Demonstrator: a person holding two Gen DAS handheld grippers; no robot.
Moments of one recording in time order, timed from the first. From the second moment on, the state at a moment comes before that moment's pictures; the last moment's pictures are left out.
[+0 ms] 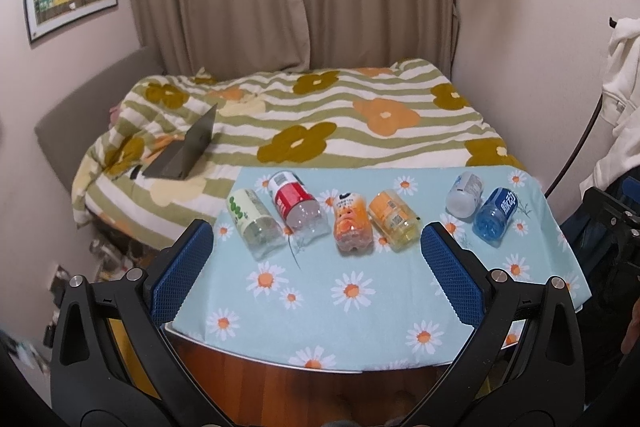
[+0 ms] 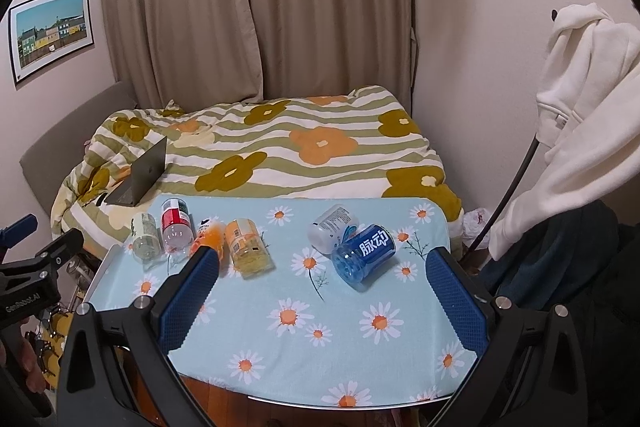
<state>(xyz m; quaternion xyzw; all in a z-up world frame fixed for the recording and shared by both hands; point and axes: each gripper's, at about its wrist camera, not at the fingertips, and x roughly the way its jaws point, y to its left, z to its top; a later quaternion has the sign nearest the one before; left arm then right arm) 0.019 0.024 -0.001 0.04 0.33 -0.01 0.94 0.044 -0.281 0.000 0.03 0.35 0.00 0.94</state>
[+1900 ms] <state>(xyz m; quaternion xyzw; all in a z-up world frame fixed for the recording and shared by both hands) 0.245 -0.105 -0.222 0.03 0.62 -0.11 0.77 0.203 -0.337 -0.146 0.12 0.50 -0.08 0.85</state>
